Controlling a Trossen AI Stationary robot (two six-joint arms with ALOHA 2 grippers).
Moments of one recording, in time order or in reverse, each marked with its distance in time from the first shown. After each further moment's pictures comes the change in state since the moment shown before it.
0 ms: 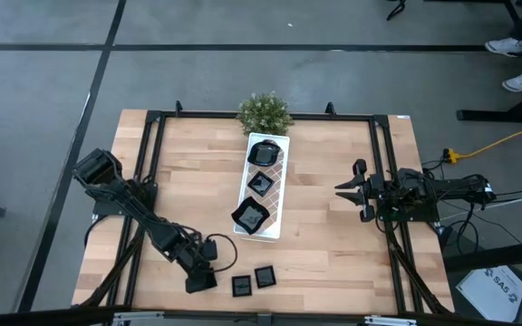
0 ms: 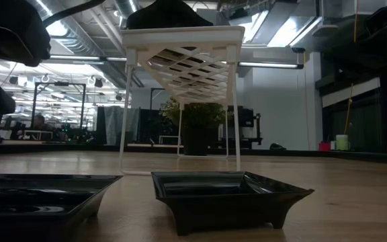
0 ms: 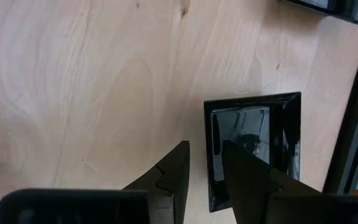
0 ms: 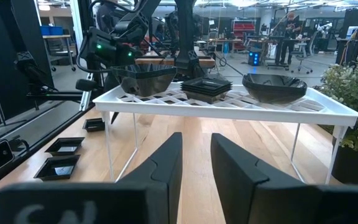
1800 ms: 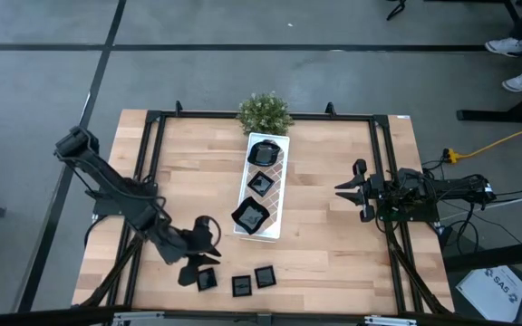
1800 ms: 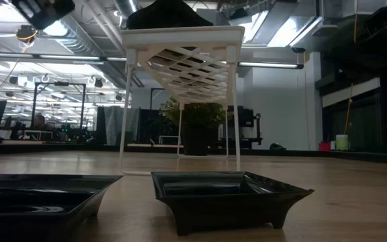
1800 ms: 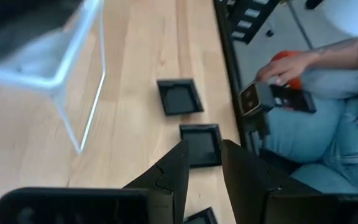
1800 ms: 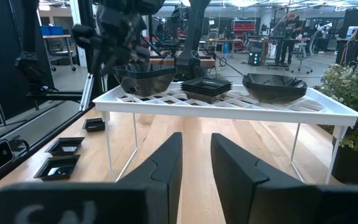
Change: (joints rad) left arm 0.001 -0.346 0.001 0.141 -0.298 0.349; right arm 0.000 0.000 0.000 0.000 0.000 0.000
